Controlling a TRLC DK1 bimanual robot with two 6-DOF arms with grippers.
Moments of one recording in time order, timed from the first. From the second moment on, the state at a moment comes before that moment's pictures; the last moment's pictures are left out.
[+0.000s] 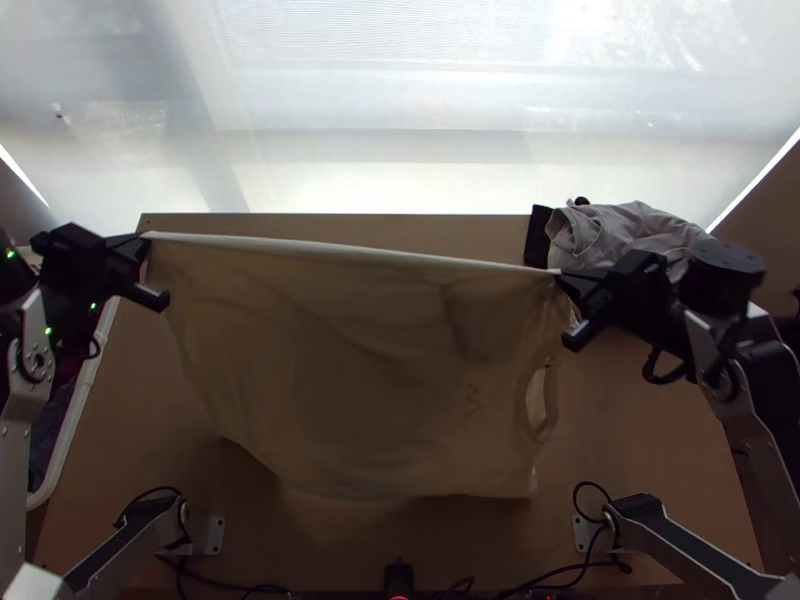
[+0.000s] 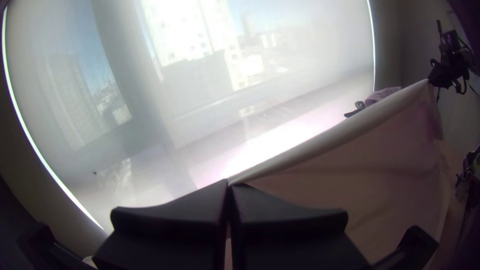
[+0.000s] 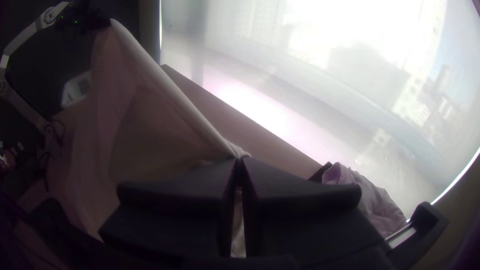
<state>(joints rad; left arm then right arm) 0.22 1.09 1.29 -0.52 0.40 0.47 0.24 1.08 1.25 -0.64 -0.36 -0.34</state>
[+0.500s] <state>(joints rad) 0.12 1.93 1.75 -0.33 0.29 0.48 0.17 1.85 1.61 -0.44 -0.26 -0.40</state>
